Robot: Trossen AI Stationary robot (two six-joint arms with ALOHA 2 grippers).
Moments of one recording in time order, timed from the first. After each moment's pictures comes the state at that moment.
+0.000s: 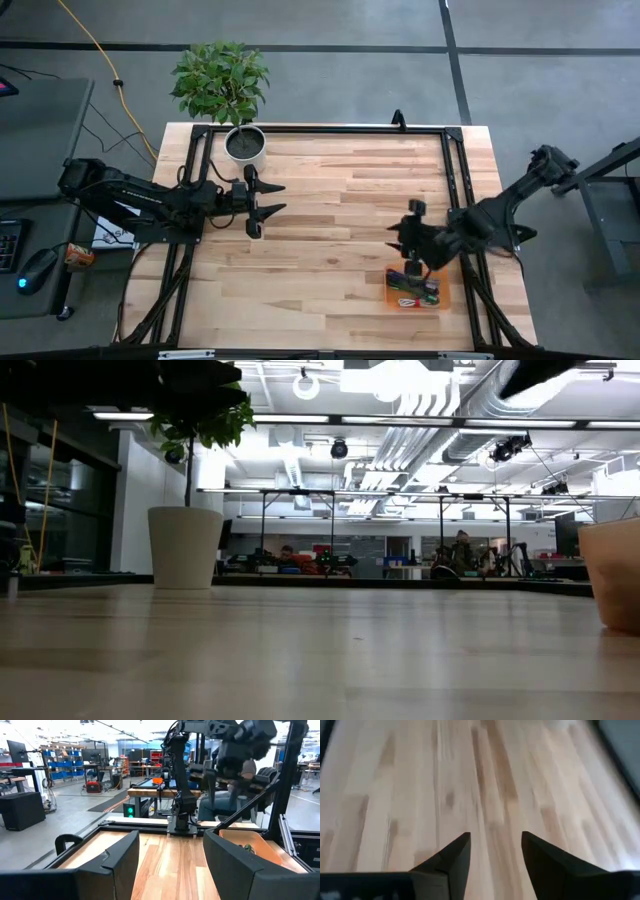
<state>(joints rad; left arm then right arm) 0.01 0.96 0.31 0.73 -0.24 0.03 0.63 1.18 1.03 -0.83 0.57 0.51</state>
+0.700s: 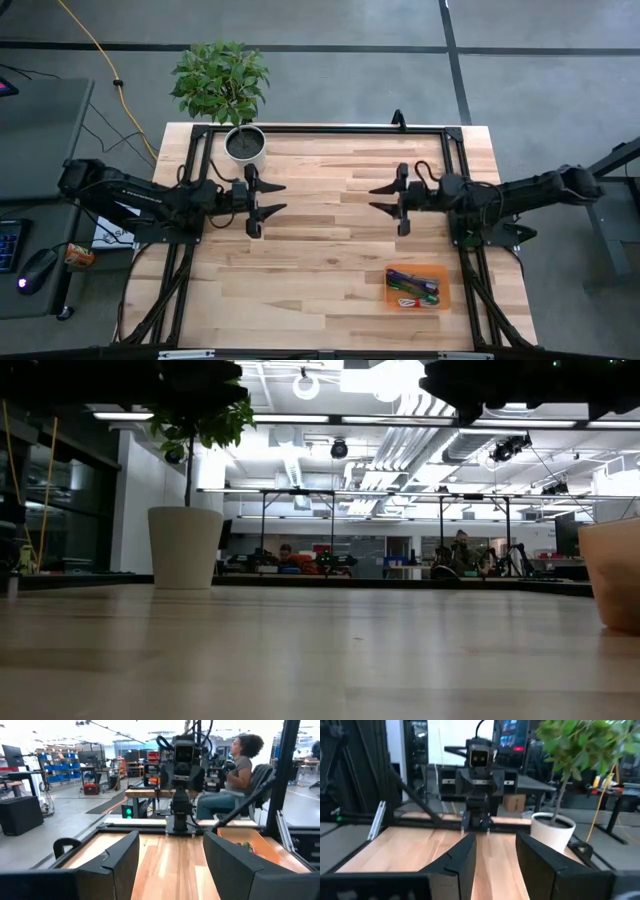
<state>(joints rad) 0.02 0.96 0.32 0.72 -0.22 0.06 0.05 0.91 0.39 0.57 0.05 -0.10</state>
